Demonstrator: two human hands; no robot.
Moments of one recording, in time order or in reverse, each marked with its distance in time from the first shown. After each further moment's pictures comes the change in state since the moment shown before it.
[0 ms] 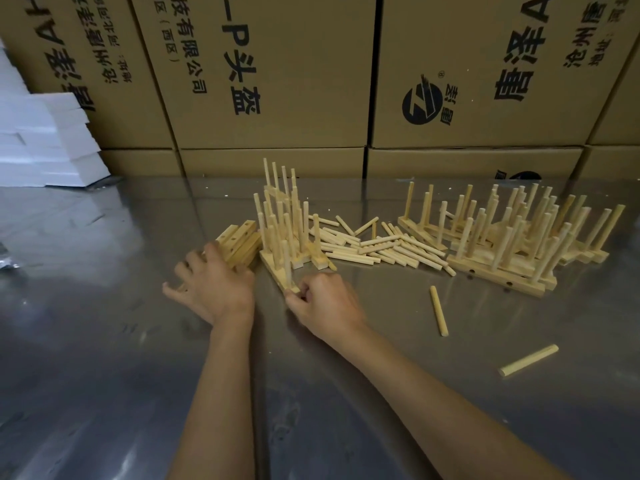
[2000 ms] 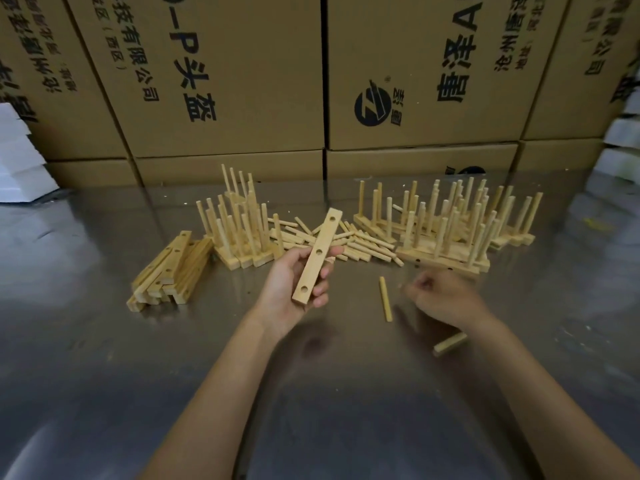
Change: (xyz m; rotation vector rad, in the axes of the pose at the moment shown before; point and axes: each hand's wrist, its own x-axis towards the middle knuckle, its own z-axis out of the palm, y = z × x) left_hand -0.082 0.085 0.000 -1.445 -1.357 -0.046; right_hand -0.069 0.147 -0.142 0.044 0.013 0.598
